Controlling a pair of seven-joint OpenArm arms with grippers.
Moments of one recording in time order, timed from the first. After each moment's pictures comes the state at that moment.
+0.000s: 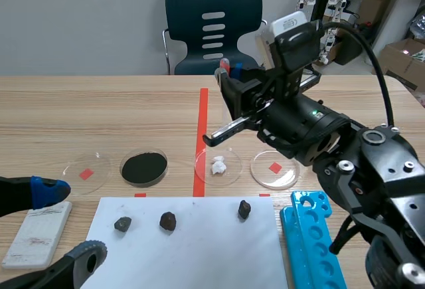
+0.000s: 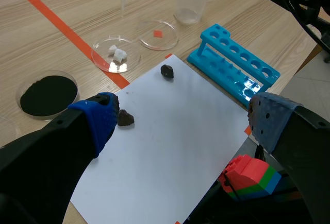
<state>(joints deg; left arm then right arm) 60.0 -40.3 -9.0 122.0 -24.3 -32.2 -12.7 -6.4 0.0 -3.9 90.0 -11.1 32.4 15.7</state>
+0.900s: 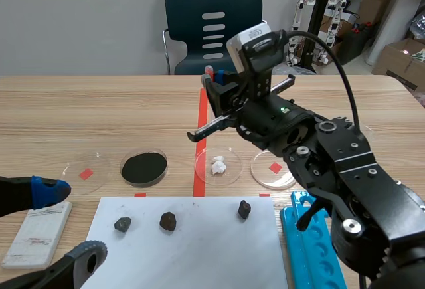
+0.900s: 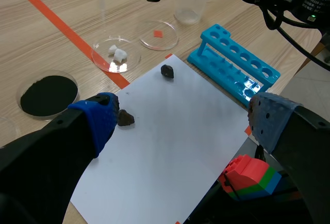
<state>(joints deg) 60.0 -40.3 -9.0 122.0 -24.3 -32.2 -12.7 1.6 -1.6 -8.4 78.1 -12.6 29.2 17.0</state>
